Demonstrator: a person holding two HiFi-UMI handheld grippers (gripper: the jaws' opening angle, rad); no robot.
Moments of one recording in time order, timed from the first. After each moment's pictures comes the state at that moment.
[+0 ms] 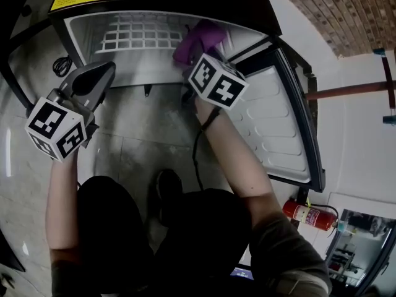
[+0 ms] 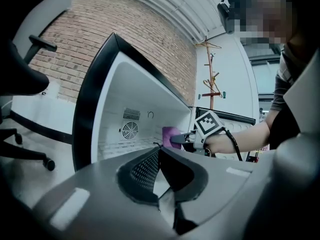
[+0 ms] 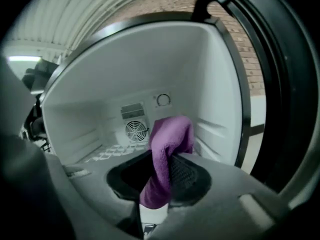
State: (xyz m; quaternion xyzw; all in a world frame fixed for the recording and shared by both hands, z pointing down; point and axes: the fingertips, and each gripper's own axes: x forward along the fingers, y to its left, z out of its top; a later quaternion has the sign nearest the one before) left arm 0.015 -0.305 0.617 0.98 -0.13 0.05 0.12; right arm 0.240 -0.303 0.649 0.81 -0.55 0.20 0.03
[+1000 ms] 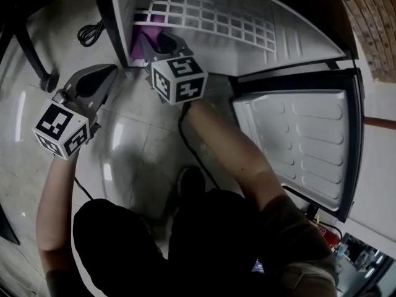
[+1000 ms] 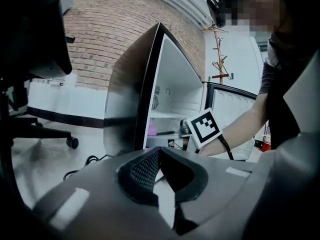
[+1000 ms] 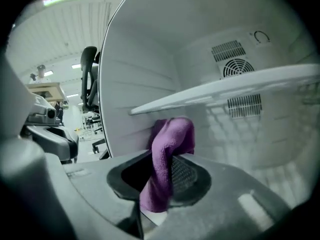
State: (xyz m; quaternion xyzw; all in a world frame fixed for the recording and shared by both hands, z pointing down) left arm -0.065 -0.329 0.736 0.97 -0.18 0.12 0.12; right arm 0.012 -0.408 0.773 0.58 -0.80 0.15 0.07
